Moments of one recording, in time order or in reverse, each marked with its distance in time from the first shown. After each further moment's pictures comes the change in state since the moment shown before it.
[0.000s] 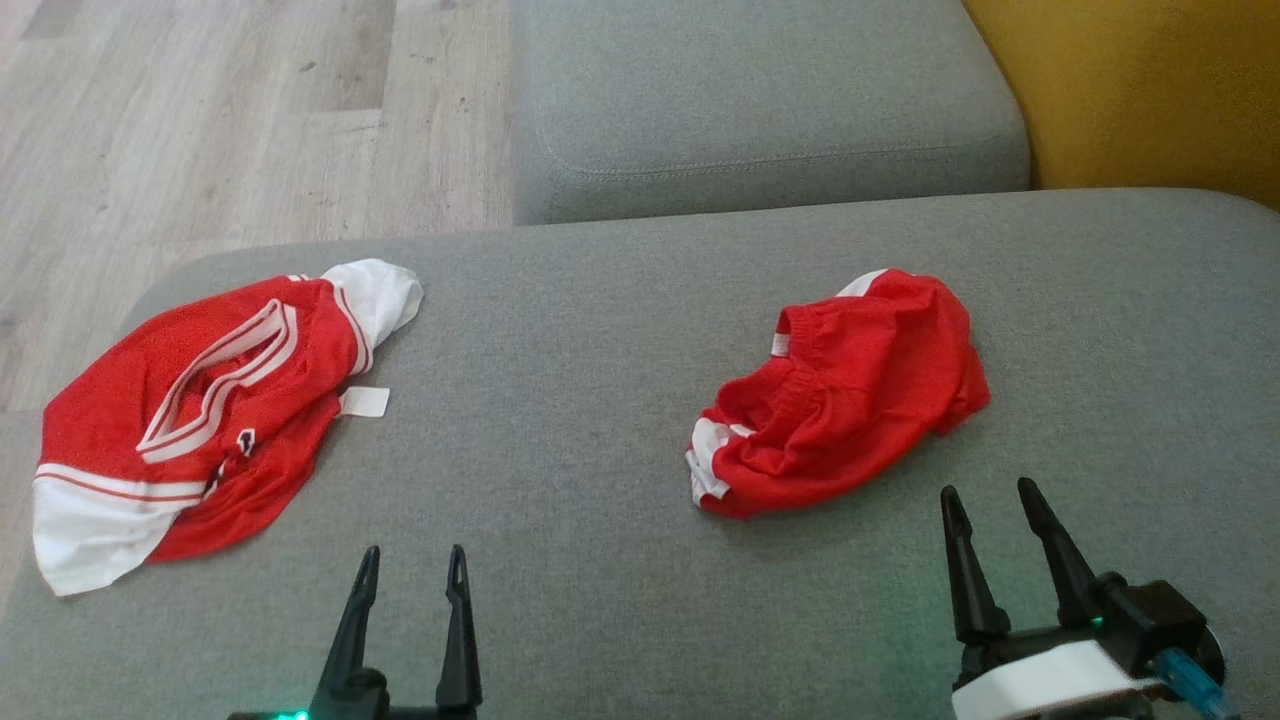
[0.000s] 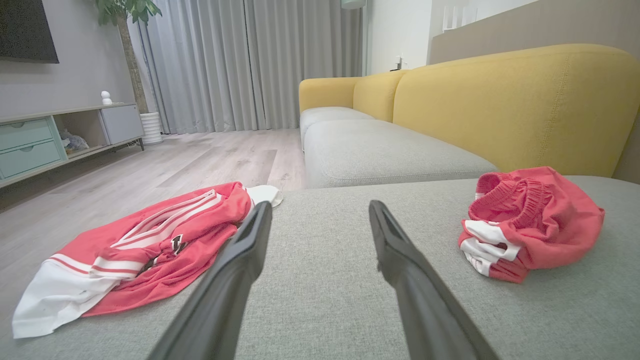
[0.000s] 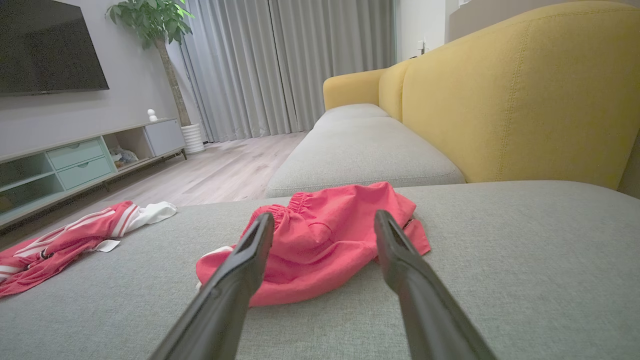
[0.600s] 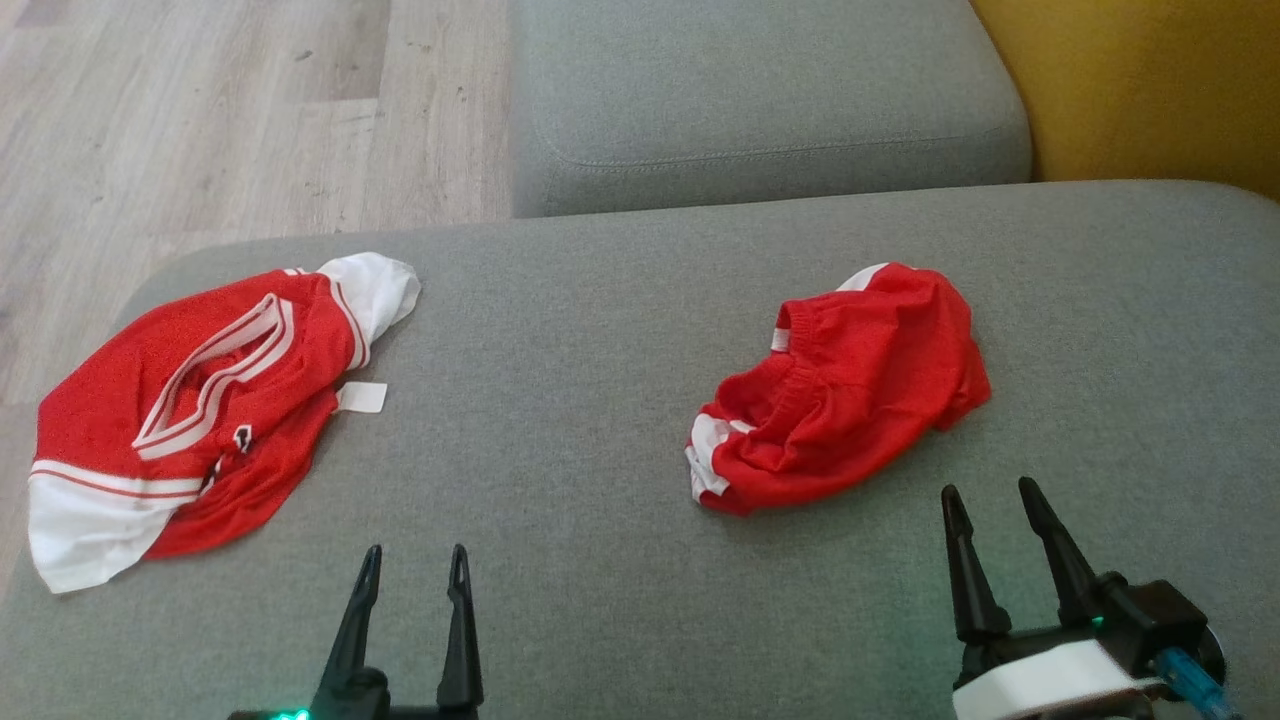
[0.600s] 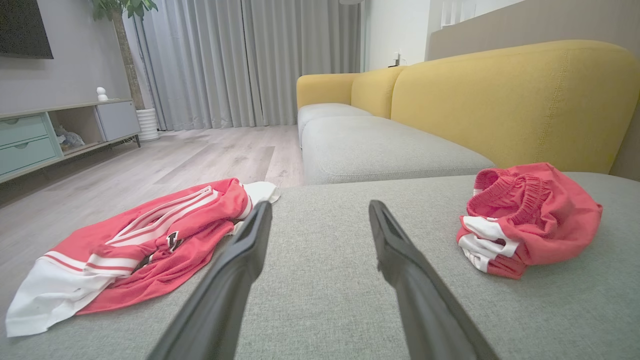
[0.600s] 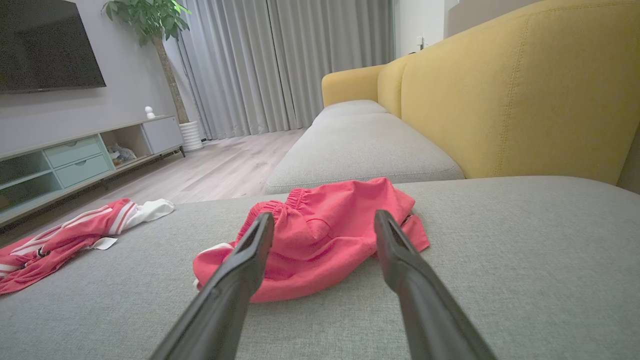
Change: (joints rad) left arm -0.001 0.000 -0.001 0.001 0.000 -0.007 0.000; right arm 0.000 0.001 -0.002 0.000 0.000 0.000 0.000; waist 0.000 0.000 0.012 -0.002
